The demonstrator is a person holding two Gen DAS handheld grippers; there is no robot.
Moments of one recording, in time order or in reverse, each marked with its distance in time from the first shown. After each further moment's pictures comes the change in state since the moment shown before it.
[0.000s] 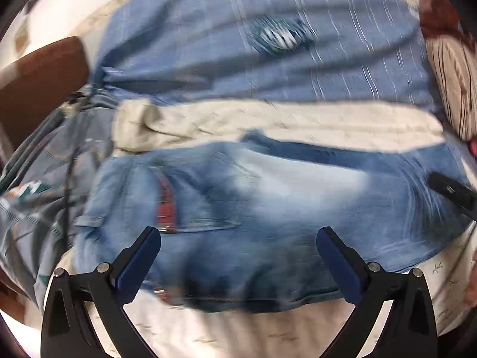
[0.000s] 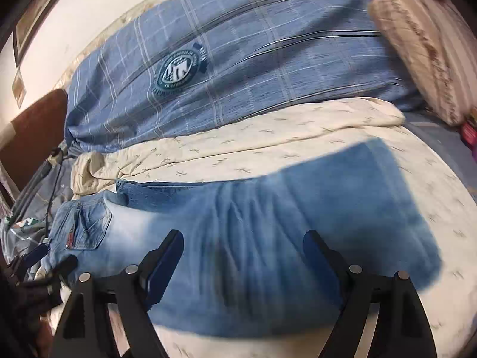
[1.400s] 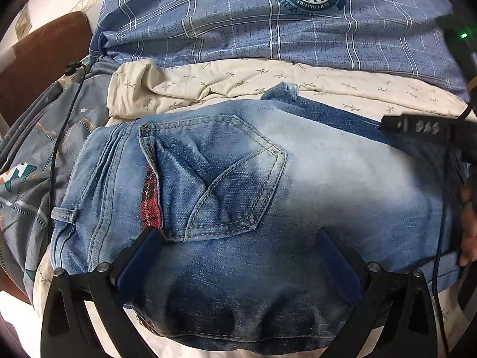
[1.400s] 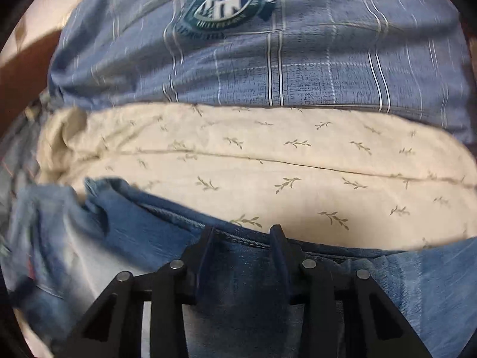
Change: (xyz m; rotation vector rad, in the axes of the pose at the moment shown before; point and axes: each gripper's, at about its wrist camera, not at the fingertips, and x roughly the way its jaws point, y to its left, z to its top) left arm 0.057 0.015 -0.001 -0.066 0.104 0.082; right arm 0.131 0.076 0.056 -0.157 0.161 -0.001
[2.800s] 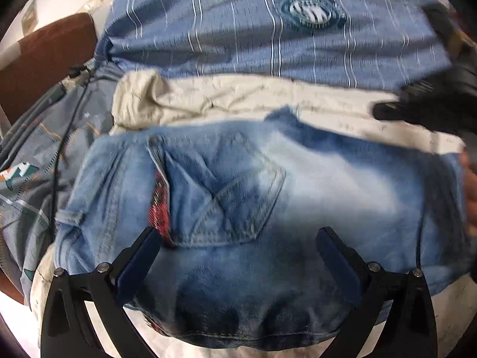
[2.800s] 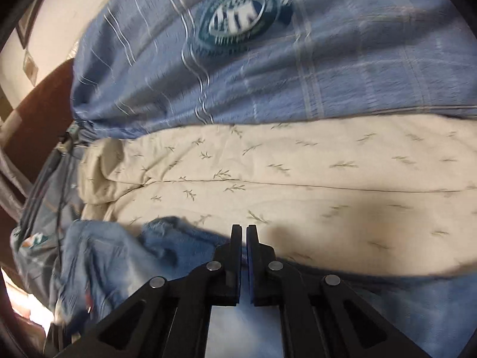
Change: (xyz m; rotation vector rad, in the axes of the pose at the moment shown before) left arm -0.018 0.002 0.004 -0.039 -0.072 -0.027; right arm -0.007 0.002 0.037 0.074 0.032 0.202
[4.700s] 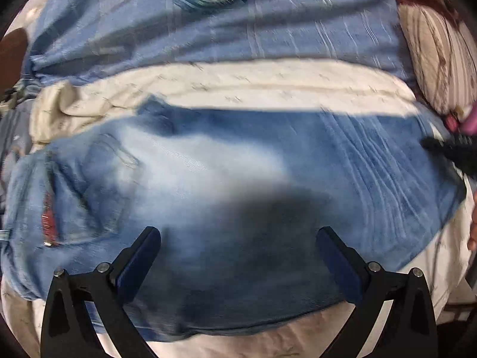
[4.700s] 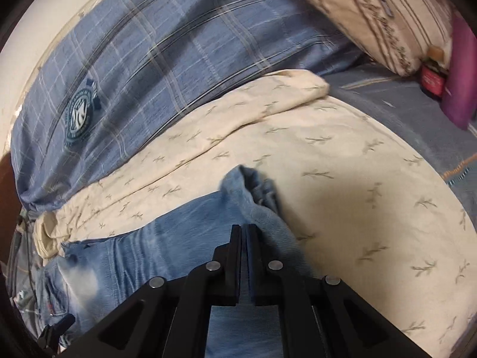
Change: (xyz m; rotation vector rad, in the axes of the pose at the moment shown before) left arm -0.002 -0.075 -0.002 0.127 0.076 -0.237; right arm -0.122 -0.196 -0.092 0.417 -0.168 -0.261
